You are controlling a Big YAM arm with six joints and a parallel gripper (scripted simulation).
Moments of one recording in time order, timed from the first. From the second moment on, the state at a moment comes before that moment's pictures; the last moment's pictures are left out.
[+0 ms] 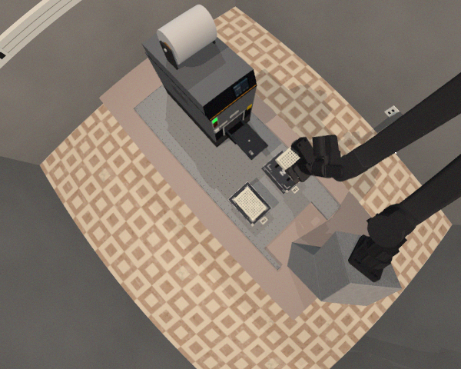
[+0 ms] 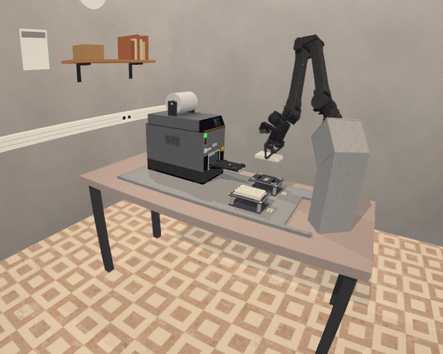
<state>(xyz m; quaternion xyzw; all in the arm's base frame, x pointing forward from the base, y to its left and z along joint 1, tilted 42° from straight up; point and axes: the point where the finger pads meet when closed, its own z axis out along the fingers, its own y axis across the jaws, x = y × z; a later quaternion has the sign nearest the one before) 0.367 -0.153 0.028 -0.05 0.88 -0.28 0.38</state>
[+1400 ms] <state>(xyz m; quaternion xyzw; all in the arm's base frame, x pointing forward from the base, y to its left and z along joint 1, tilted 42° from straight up) 0.369 -0.152 0.026 -0.06 0.88 -0.28 0.38</state>
